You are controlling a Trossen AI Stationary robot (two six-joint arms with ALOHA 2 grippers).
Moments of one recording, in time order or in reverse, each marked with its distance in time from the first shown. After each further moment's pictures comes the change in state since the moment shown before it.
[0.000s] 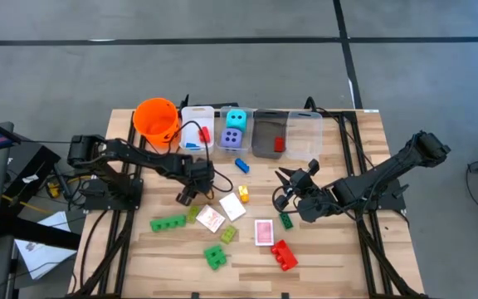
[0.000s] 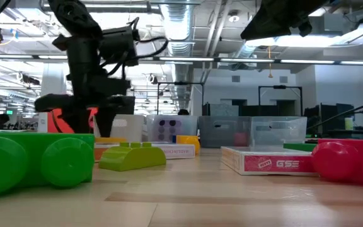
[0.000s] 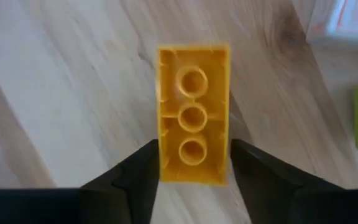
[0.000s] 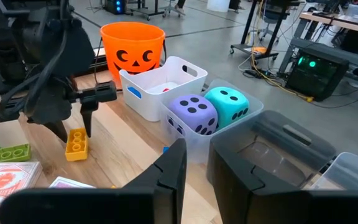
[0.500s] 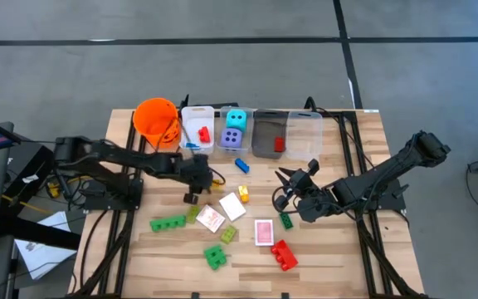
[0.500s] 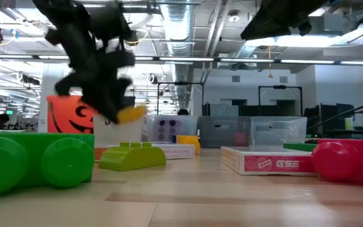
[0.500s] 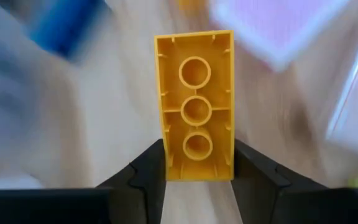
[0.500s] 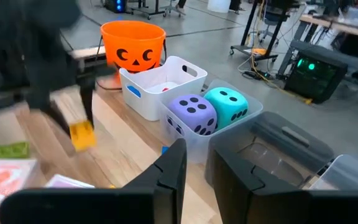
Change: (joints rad) left arm 0.000 -0.179 -0.080 0.238 -0.001 -0.205; right arm 0.006 0.000 0.000 0.005 -0.001 -0.040
